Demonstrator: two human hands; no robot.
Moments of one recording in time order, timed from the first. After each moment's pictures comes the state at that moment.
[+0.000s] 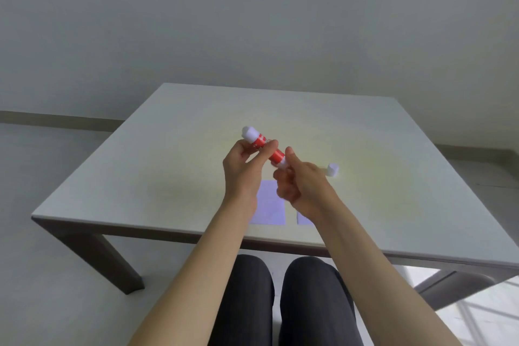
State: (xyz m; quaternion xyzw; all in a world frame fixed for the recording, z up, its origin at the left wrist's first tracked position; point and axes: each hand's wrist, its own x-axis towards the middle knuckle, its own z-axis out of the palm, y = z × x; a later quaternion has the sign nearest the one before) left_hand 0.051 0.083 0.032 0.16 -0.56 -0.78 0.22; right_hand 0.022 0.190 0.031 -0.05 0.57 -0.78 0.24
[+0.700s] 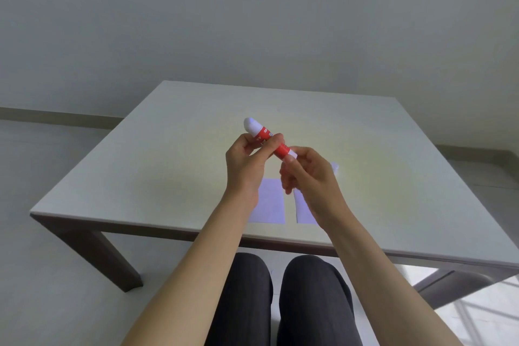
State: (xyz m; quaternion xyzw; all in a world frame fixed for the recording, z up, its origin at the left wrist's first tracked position) left_hand 0.049 0.088 0.039 0.14 -0.58 -0.77 0.22; right_hand 0.028 0.206 0.024 -0.17 0.65 -0.73 0.10
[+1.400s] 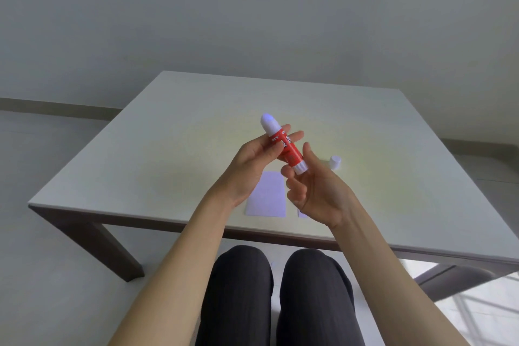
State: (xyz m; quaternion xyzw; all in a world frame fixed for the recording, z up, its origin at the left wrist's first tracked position) left_hand 0.053 0.065 0.025 -0.11 -0.68 -0.73 0.02; right_hand 0.024 0.215 0.024 -0.09 0.40 -0.81 0.41
